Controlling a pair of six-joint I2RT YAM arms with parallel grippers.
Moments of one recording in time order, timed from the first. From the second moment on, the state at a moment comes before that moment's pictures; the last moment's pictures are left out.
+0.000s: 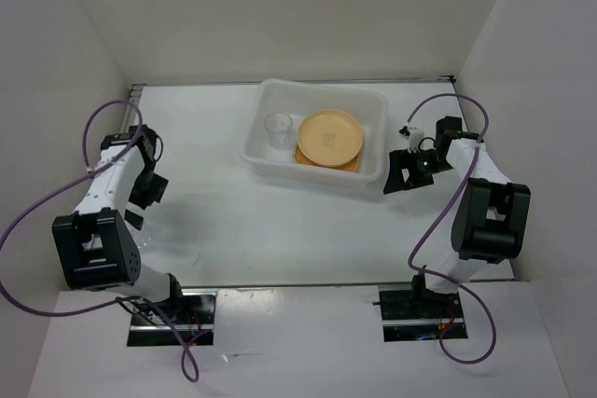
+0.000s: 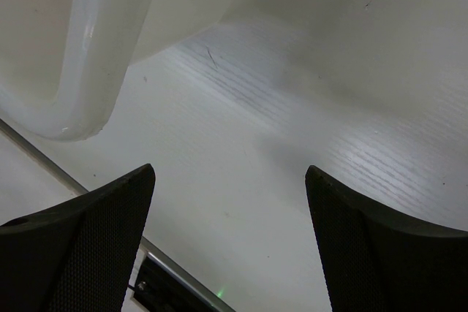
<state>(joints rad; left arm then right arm) 0.16 1.48 1.17 -1.27 -0.47 -1.13 -0.19 1.61 1.11 -0.86 -0.61 -0.43</state>
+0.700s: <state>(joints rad) 0.34 1.50 1.06 -1.04 -0.41 -0.99 -0.19 1.61 1.11 -0.86 -0.60 -0.42</state>
